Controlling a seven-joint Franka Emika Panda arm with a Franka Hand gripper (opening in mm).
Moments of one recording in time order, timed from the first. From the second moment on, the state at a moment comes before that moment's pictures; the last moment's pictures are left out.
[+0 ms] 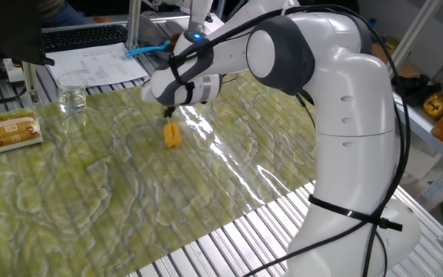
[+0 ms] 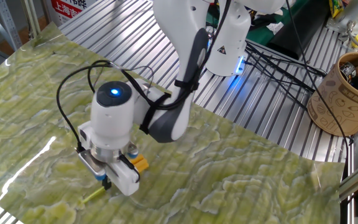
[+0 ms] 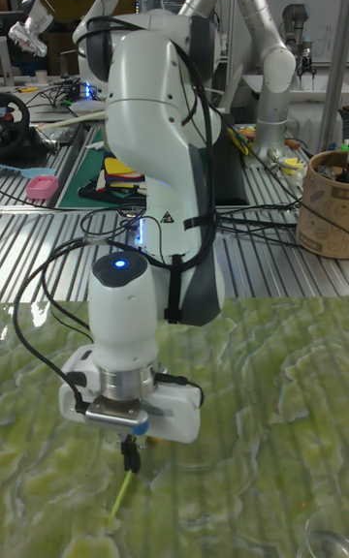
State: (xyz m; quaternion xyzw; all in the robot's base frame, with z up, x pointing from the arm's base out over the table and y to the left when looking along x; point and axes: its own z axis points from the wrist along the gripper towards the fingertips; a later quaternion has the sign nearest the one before) arm 0.662 -0.052 0.068 0.12 0.99 0.02 0.10
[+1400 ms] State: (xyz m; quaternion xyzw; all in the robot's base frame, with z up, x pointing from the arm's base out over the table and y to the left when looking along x) arm 0.660 -0.144 0.074 0.07 0.99 -0.01 0.10
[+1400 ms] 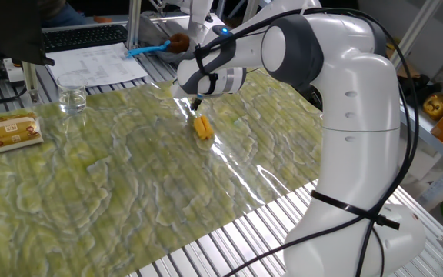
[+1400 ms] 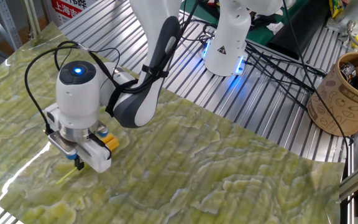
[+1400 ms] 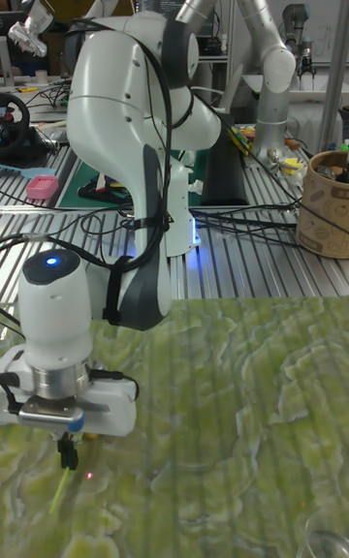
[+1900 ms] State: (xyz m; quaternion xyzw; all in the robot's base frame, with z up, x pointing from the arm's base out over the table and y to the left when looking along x) arm 0.658 -0.142 0.075 0.10 0.99 -0.01 0.09
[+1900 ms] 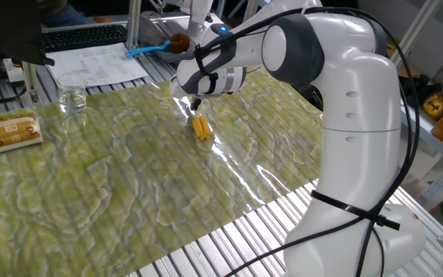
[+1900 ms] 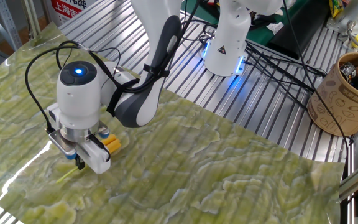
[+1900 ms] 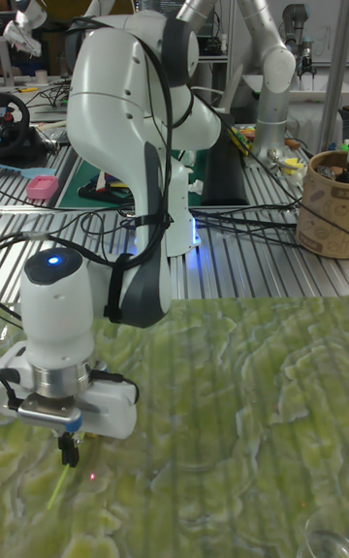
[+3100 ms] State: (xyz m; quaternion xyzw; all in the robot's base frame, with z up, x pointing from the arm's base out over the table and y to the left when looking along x) arm 0.657 -0.142 0.074 0.07 0.99 0.00 0.09
